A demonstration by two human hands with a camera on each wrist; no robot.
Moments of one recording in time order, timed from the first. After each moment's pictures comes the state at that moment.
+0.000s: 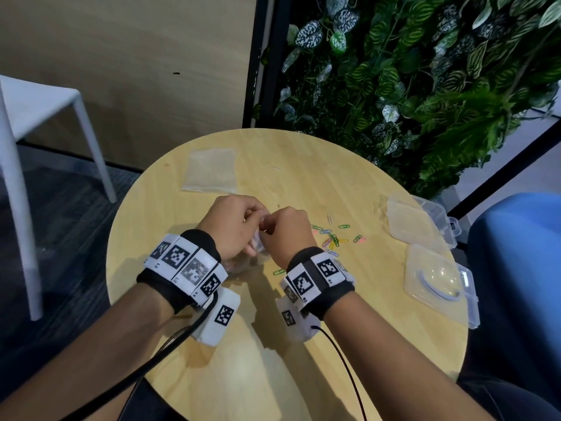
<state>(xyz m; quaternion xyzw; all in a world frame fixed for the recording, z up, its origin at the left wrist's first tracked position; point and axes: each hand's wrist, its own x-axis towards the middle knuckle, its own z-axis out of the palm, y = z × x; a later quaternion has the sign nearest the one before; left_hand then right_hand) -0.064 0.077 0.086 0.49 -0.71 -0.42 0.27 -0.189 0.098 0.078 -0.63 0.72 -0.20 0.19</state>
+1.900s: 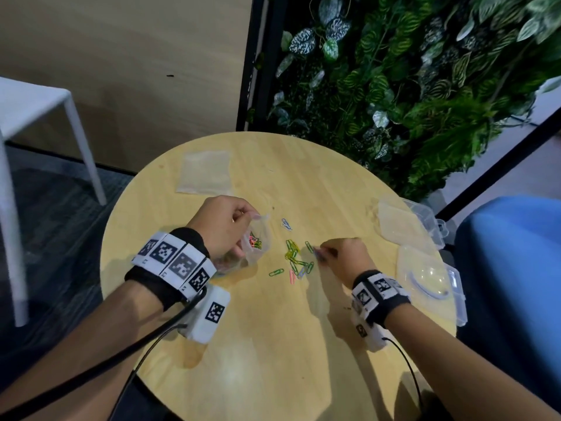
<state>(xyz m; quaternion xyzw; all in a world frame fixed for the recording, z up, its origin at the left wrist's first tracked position) -0.052 0.075 0.085 0.50 -0.70 -0.44 0.26 -0.329 0.118 0.019 -0.66 0.74 -0.06 0.08</state>
